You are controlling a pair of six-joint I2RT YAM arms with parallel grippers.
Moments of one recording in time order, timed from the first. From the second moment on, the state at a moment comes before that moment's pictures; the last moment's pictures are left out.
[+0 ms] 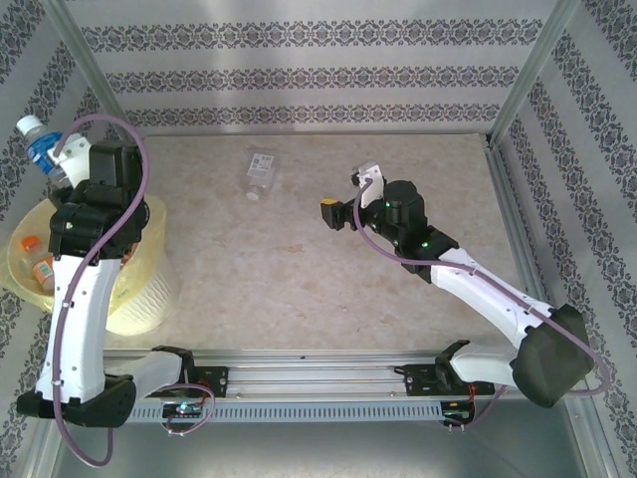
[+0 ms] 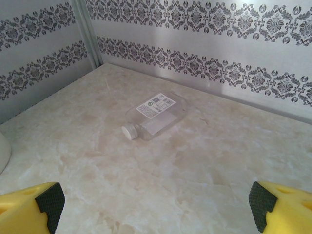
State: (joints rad) left arm -0.07 1.13 1.66 -1.21 -0.96 -0.46; right arm 0.57 1.24 0.91 0.07 -0.09 0.09
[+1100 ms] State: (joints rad) left arm 0.25 1.15 1.54 -1.19 -0.57 -0.58; right arm 0.57 1.25 0.93 0.06 -0.09 0.12
